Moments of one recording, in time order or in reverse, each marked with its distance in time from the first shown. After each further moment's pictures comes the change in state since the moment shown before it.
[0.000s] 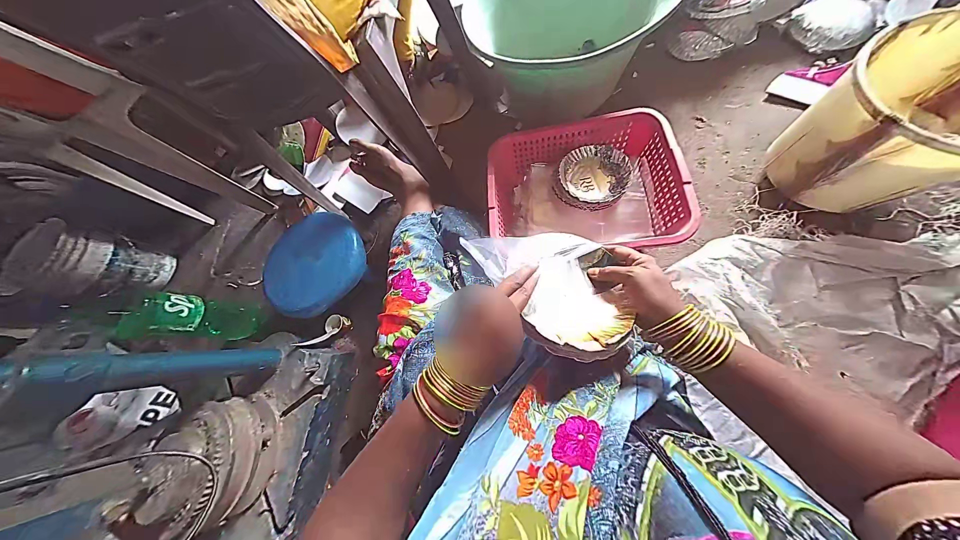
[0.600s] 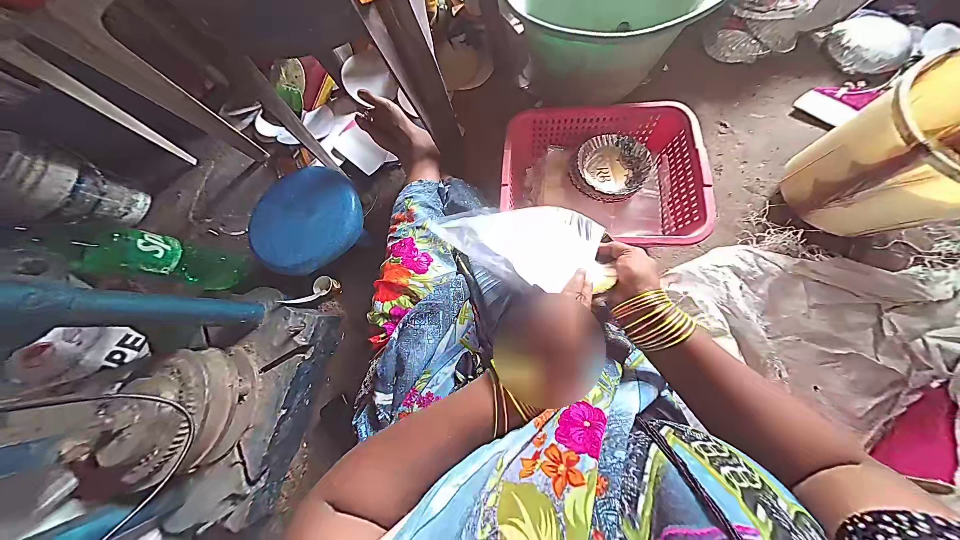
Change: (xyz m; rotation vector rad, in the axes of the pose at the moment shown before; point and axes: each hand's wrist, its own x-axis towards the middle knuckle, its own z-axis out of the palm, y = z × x) left_hand -0.008 0.063 0.063 -0.030 0.111 -0.242; right_hand 0.010 0.001 0.051 0.212 0.434 0.221
